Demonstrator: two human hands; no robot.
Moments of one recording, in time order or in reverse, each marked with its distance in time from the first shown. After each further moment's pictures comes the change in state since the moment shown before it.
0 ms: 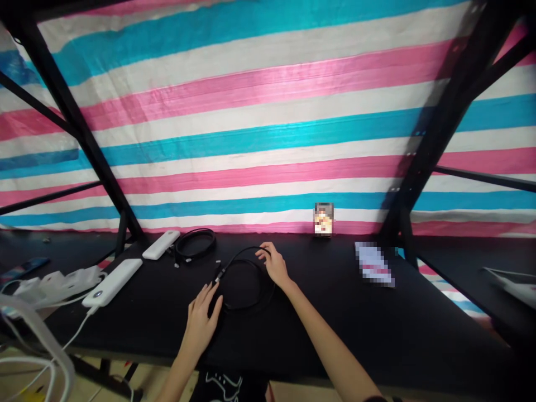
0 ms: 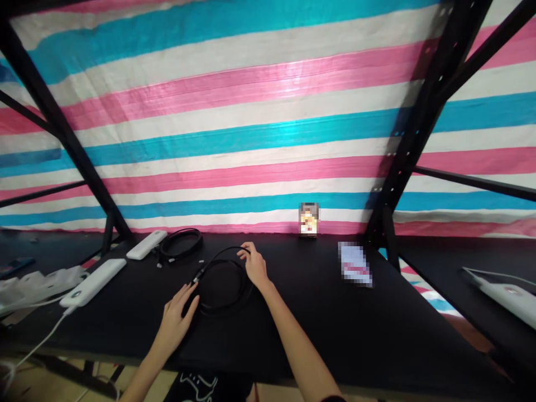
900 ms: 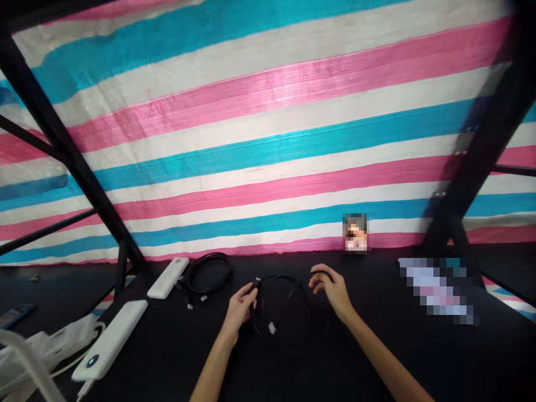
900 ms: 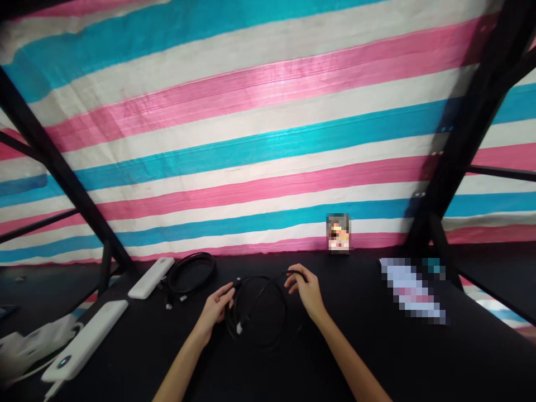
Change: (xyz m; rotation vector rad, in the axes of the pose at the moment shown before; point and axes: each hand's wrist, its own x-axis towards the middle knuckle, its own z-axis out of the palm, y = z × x) left_hand 0.131 0.001 0.031 -0.825 -0.337 -0.470; right_hand 0.019 0.000 -0.037 0.483 0.330 0.198
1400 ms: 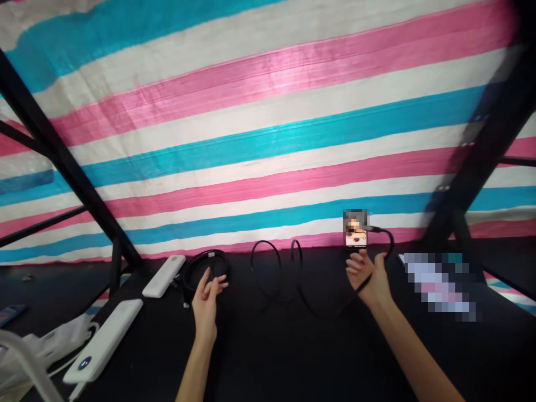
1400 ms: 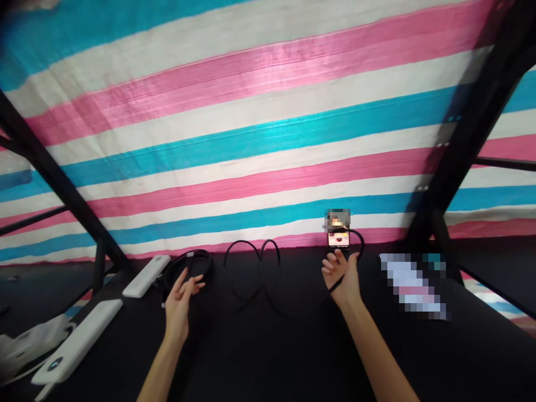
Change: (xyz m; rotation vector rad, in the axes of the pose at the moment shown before) left_hand -0.013 0.021 -0.040 -0.313 0.412 0.259; right_hand 0.031 -0.033 -0.066 0.714 0.142 0.203
